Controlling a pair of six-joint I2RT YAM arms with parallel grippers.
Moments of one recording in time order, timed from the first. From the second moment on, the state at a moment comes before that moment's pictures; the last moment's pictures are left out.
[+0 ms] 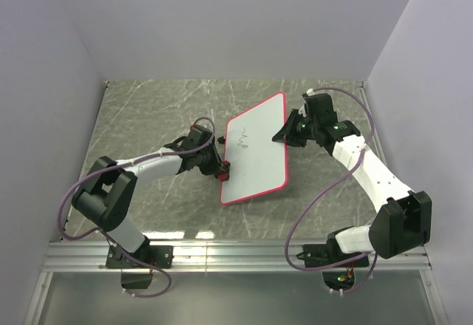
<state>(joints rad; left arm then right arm) -0.59 1.60 0.88 -0.18 0.17 -0.90 0.32 1.35 1.14 -0.57 -0.30 0.67</state>
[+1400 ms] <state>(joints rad) -0.82 1.62 1.24 -0.36 0.14 -0.85 0.30 1.37 1.15 -0.57 -0.32 0.67</state>
